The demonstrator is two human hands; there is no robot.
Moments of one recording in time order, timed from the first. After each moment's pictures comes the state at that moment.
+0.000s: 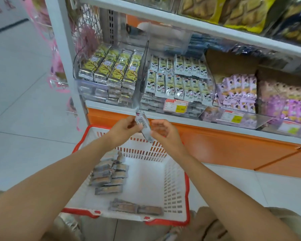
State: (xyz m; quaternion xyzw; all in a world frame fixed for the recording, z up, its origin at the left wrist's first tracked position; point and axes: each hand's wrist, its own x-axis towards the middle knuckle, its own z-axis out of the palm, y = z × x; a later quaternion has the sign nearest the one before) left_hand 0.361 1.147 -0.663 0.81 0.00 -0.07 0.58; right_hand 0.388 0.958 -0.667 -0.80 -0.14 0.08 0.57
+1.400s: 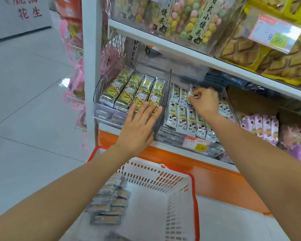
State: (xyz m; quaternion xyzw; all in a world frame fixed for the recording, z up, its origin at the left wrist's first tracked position) left_hand 0.431 1.182 -0.646 0.96 -0.09 0.28 0.04; right_hand 0.588 0.996 -0.551 -0.96 -0.10 -0.18 0.20
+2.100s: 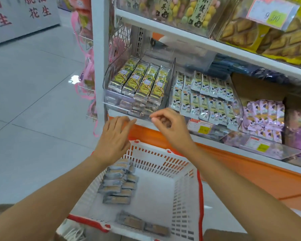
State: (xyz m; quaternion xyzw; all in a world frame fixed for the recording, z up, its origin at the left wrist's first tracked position) left_hand 0.339 1.222 -0.688 0.97 -0.03 0.22 0.08; right_hand 0.422 1.029 -0.607 -0.82 -0.36 -0.03 0.44
